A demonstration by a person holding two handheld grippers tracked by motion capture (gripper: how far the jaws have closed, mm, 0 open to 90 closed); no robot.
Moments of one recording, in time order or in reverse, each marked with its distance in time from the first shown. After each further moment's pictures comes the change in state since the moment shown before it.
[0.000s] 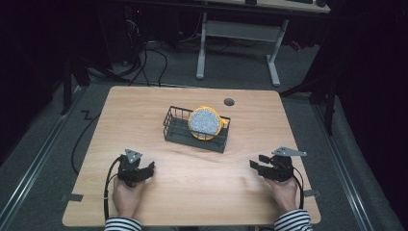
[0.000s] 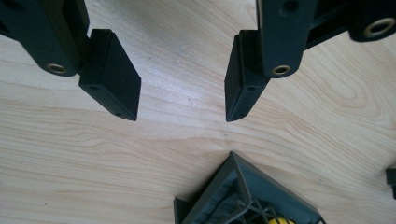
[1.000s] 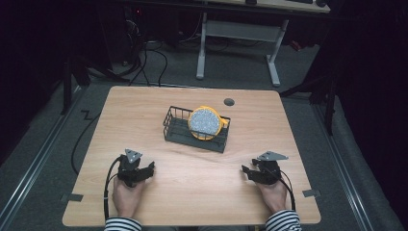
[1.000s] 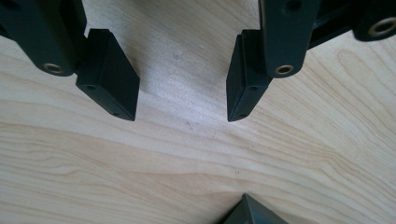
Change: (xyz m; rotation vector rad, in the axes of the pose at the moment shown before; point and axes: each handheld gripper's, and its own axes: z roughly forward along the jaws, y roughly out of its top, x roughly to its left) left arm 0.000 0.000 0.000 -0.001 -0.001 -0.001; right arm 0.014 -0.018 0.037 0.074 -0.093 -0.091
